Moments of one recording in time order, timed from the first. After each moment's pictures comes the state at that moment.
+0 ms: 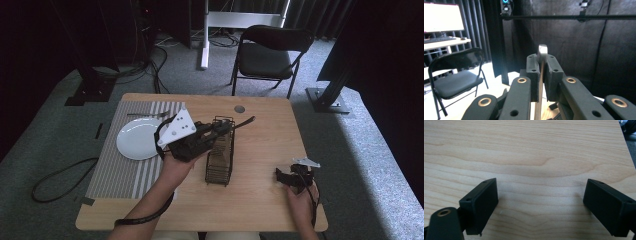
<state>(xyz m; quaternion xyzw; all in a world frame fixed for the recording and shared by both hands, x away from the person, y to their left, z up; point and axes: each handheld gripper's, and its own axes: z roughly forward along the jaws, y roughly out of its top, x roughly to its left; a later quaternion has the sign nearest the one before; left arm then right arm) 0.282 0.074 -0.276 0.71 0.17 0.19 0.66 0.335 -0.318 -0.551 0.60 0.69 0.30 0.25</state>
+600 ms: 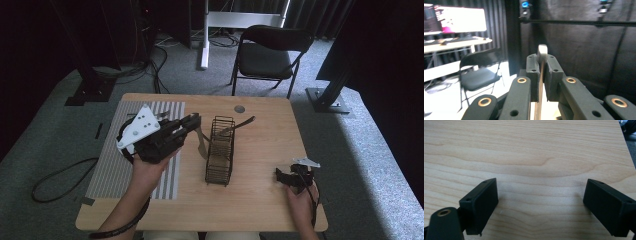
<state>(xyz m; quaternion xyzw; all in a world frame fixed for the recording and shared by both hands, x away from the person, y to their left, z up) 0.265 0.133 -0.269 0.69 0.24 0.24 0.64 0.335 -0.318 -0.551 0.60 0.69 0.30 0.25</state>
